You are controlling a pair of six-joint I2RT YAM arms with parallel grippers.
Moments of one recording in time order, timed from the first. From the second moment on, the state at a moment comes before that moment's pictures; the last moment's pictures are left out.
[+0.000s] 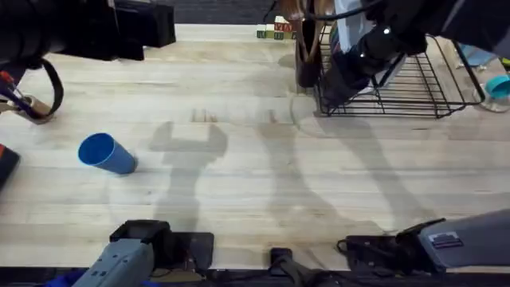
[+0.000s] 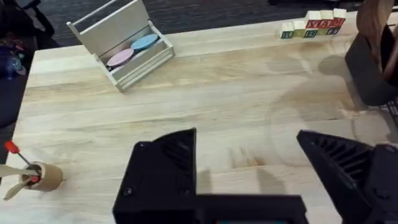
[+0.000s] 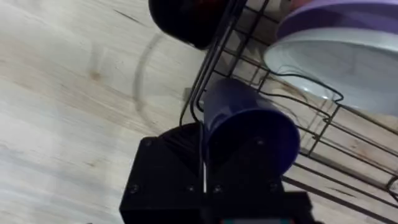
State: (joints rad) left arm -0.01 0.94 1.32 -0.93 0.01 0.10; right arm 0.30 1.64 1.39 -0.96 0.02 -0.12
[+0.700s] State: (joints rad) left arm -0.01 0.94 1.32 -0.93 0.01 0.10; right arm 0.30 1.70 1.39 -0.93 0.02 -0.12
